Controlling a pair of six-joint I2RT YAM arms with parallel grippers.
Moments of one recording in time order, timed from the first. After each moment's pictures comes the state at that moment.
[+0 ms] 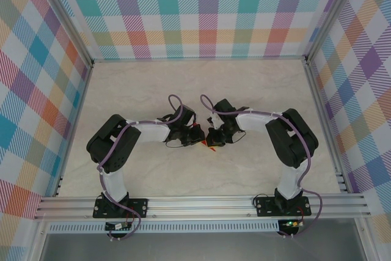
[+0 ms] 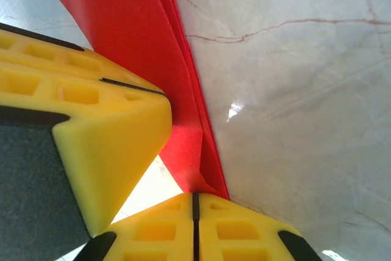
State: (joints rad) left arm -0.66 1.85 0.94 -0.06 0.38 -0.89; right arm 0.61 1.85 1.04 -0.51 -0.53 0.41
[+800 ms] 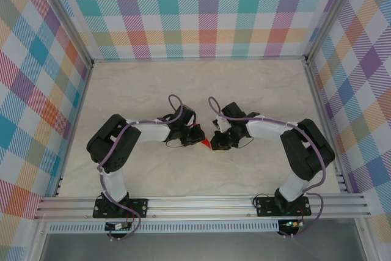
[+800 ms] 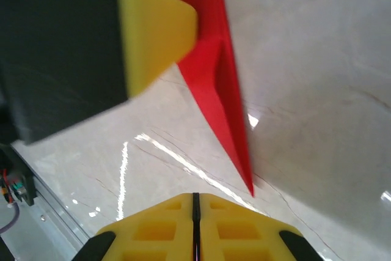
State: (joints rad) left arm -0.66 1.85 0.95 -0.07 0.38 -0.89; right arm 0.59 1.67 0.90 -0.47 -0.58 0.41
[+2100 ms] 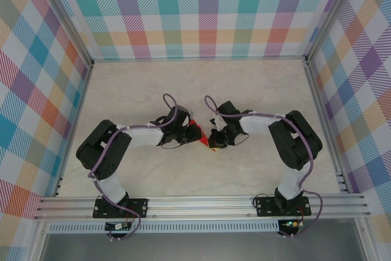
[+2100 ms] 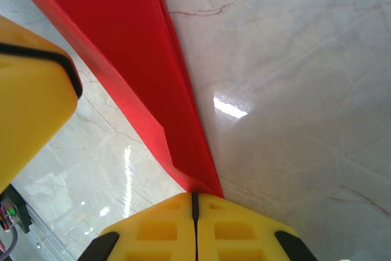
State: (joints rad) left arm -0.65 1.74 0.85 0.02 0.33 -0.83; right arm 0.59 1.82 0.97 -0.44 -0.57 0.44
